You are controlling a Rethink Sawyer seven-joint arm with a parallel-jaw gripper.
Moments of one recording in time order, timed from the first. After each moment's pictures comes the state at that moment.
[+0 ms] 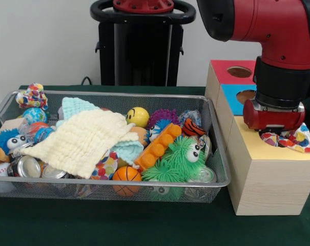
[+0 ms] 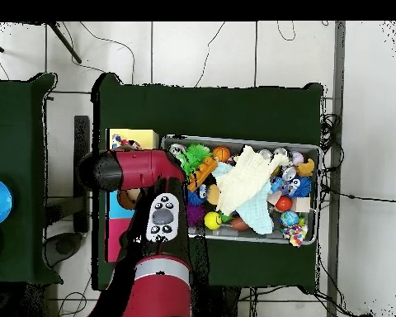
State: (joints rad) arm 0.13 -0.42 -0.09 1.39 0.04 0.44 1.76
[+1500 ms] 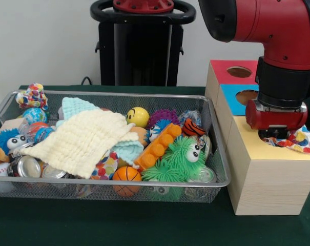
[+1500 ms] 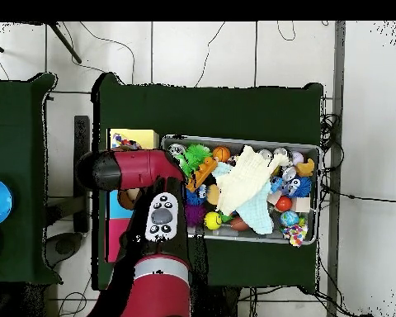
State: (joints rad) arm 0.13 -0.42 -0.08 1.38 0.05 0.44 1.76
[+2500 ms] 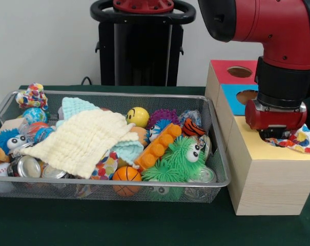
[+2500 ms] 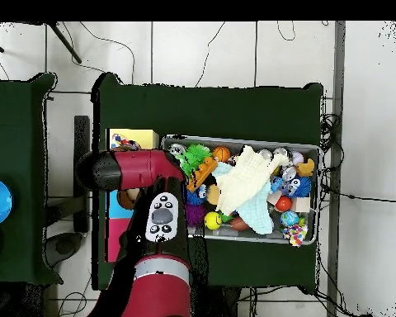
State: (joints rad) arm 0.13 -0.42 -0.08 1.38 0.04 0.44 1.76
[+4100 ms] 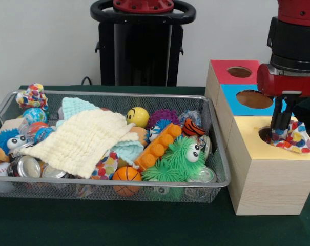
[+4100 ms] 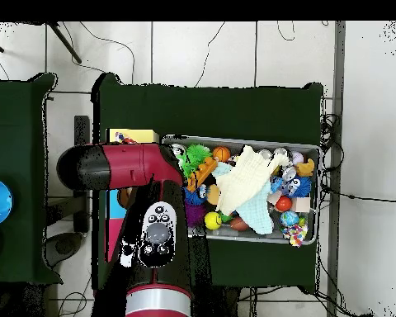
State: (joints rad) arm 0.13 -0.55 -0.08 1.40 0.04 0.59 1.76
